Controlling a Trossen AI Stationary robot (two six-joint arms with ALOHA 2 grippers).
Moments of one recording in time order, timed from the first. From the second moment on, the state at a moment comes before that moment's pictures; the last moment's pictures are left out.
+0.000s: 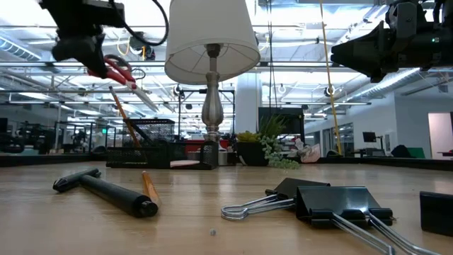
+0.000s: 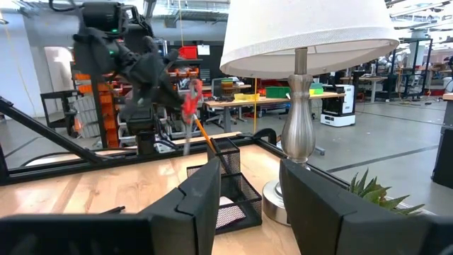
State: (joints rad) left arm -0.24 1.25 1.01 -1.37 -0.81 -0.51; right arm 0.29 0.69 0.01 0.84 0.65 -0.04
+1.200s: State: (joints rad) left arm -0.02 1.26 1.01 -1.19 -0.89 -0.24; right arm 0.29 0.69 0.01 0.84 0.65 -0.04
